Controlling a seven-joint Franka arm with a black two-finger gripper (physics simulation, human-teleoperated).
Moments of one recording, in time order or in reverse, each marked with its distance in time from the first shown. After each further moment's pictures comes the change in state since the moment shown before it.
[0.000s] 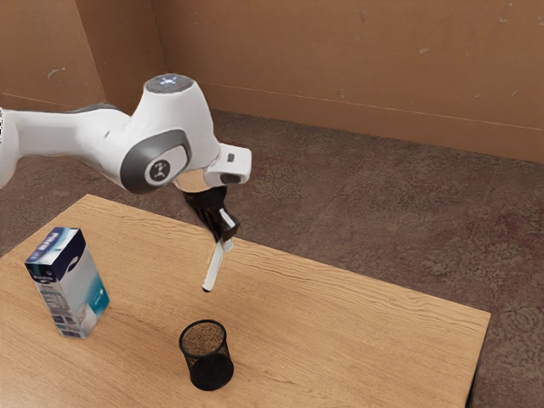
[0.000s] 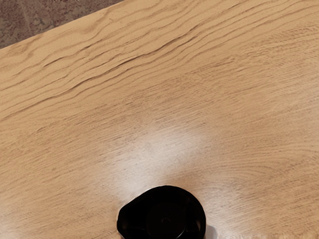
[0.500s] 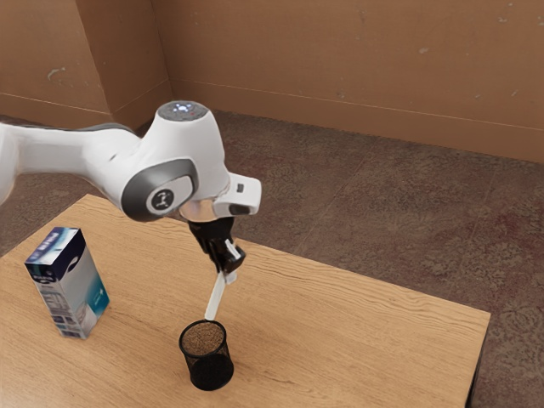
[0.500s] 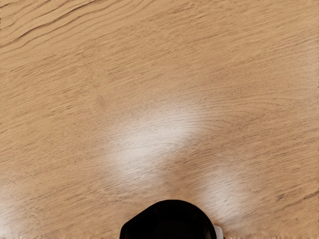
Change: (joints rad) arm -0.038 -0.045 -0.026 -0.097 0.013 -0.013 -0.095
